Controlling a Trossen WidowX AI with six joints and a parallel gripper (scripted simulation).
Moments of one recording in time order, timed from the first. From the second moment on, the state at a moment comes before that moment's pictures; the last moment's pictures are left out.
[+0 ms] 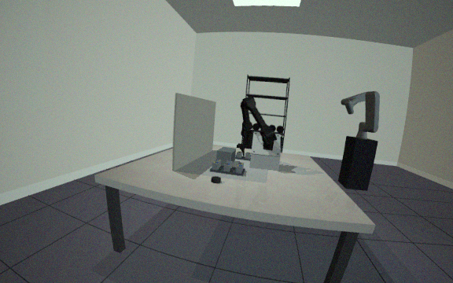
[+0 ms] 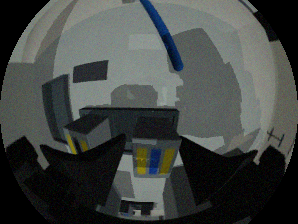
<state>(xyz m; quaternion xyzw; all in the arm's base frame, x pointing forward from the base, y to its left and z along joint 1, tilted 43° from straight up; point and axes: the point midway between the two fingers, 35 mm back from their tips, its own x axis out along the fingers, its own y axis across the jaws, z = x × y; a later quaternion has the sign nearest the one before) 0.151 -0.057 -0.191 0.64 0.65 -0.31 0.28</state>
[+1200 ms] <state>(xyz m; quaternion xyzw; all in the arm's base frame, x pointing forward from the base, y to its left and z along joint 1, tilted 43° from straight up) 0.149 -0.071 -0.171 0.64 0.65 -0.31 0.26</state>
